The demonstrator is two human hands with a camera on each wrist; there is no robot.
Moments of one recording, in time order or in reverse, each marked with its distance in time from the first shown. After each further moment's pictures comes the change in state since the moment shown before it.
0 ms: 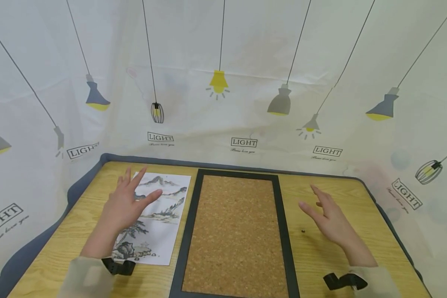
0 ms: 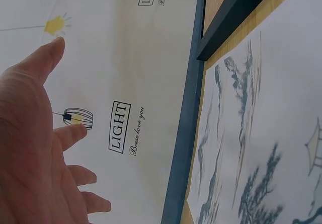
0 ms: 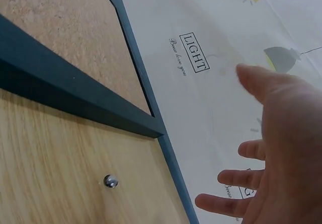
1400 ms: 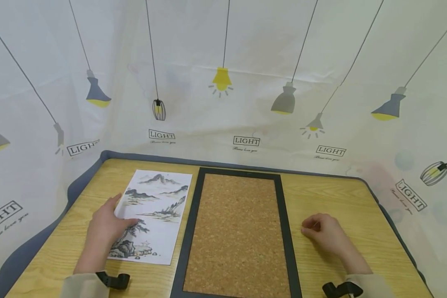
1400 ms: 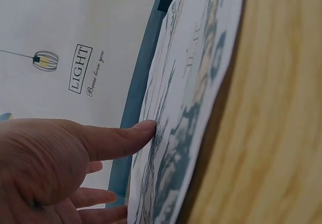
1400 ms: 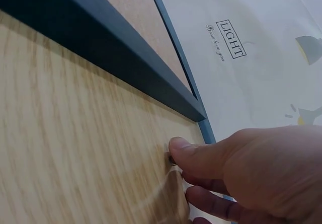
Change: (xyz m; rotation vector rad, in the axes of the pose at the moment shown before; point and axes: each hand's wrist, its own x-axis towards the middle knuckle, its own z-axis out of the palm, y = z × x) left_hand -0.020 -0.072 0.025 -0.095 0.000 -0.383; right_hand -0.004 0.037 0.034 -0.050 -0.091 0.056
